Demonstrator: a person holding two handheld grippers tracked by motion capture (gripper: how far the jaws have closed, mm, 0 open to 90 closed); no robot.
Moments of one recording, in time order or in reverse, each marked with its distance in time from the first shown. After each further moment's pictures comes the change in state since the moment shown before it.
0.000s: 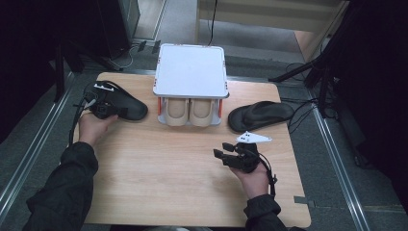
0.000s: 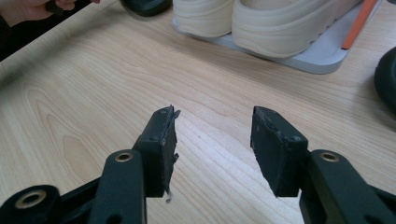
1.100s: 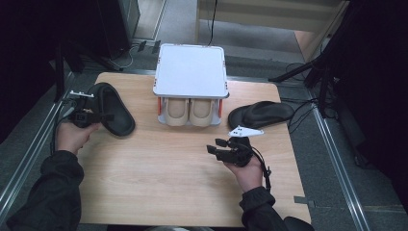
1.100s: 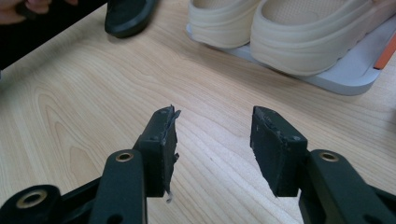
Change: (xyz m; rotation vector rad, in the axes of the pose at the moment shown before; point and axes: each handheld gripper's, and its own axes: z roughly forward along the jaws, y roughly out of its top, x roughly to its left) left arm 0.010 -0.026 -0.057 -0.034 0.005 -0.037; right arm 0.002 0.015 0.019 0.013 0.052 -0.018
